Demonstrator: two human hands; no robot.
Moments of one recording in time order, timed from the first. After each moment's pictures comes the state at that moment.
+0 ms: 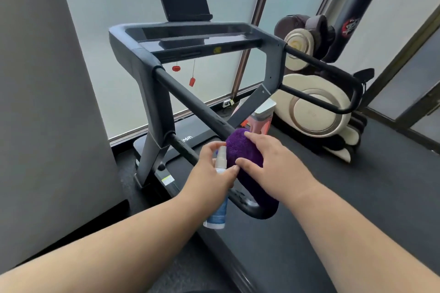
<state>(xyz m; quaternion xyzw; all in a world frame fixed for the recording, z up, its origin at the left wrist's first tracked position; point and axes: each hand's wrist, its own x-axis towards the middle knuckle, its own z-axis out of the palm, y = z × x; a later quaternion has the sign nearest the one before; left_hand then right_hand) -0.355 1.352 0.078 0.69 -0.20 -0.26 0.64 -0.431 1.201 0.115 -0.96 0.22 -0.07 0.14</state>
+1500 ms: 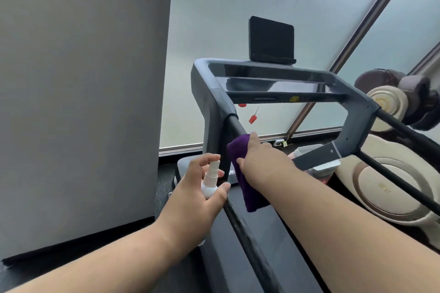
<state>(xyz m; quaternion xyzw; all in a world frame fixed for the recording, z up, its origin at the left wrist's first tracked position) -0.203 1.412 0.080 0.75 -0.17 -0.03 0.63 -0.144 1.230 0.121 -0.98 0.19 0.05 -0.02</state>
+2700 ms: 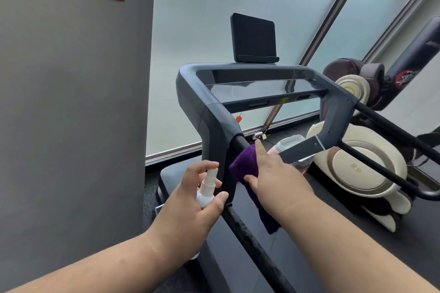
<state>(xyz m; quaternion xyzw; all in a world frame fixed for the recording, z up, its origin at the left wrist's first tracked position) -0.102 1.450 0.080 0.74 -0.25 -0.10 0.62 -0.126 1.253 0.126 -0.98 0.21 0.02 -0.06</state>
